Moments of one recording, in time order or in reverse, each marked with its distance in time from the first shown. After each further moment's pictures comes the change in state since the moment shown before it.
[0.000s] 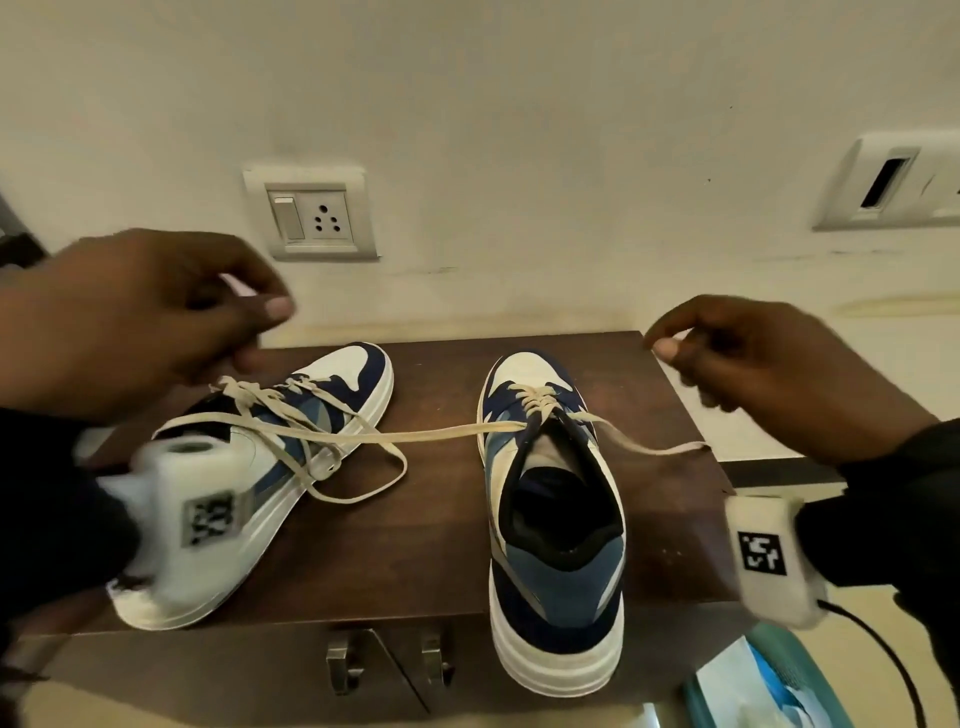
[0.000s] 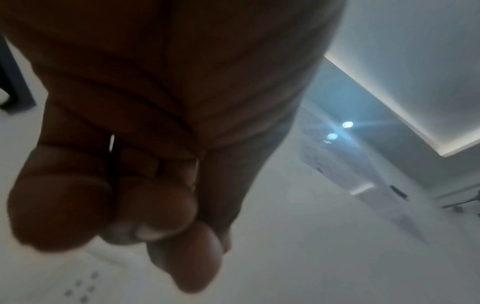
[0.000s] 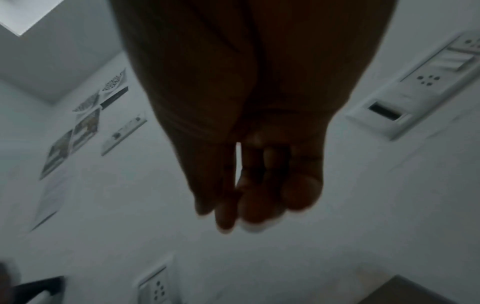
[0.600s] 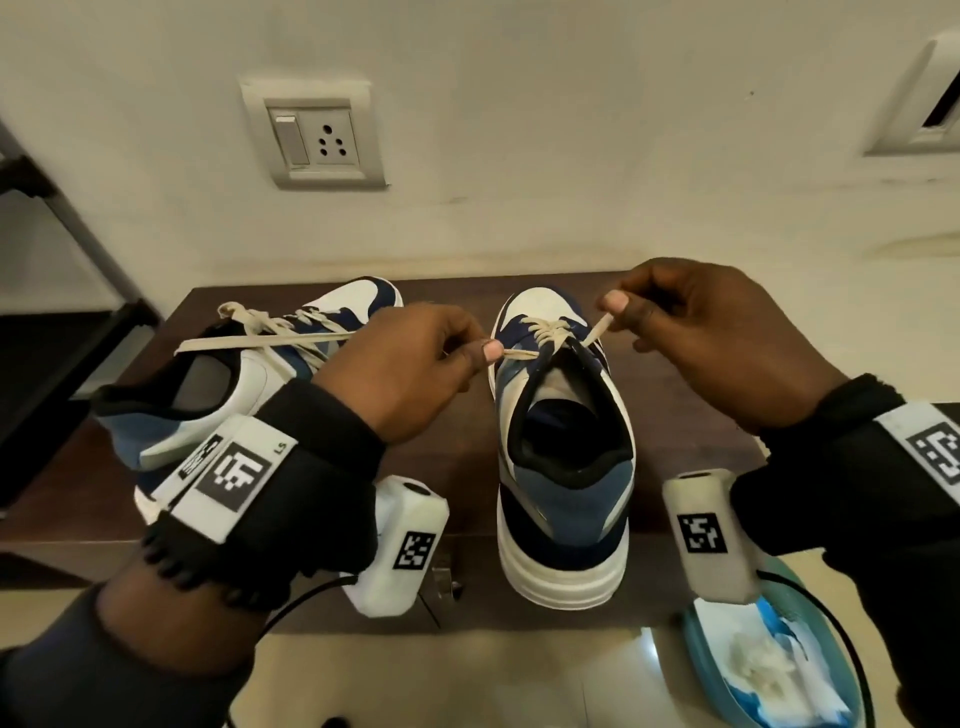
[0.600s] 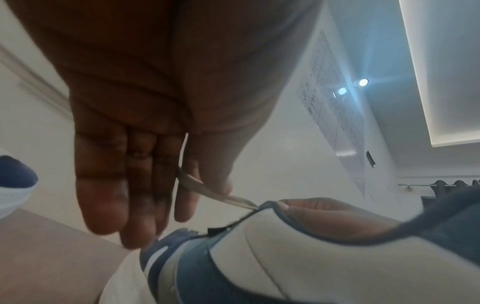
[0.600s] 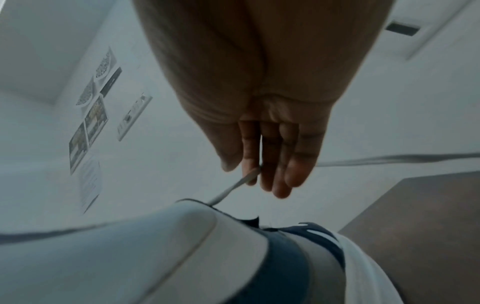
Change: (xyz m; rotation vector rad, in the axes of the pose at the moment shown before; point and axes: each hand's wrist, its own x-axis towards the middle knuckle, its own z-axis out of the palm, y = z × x) left_hand 0.013 0.017 0.114 0.084 -0.166 -0.035; right_hand 0.000 -0.012 0.048 0.185 -0.008 -0.007
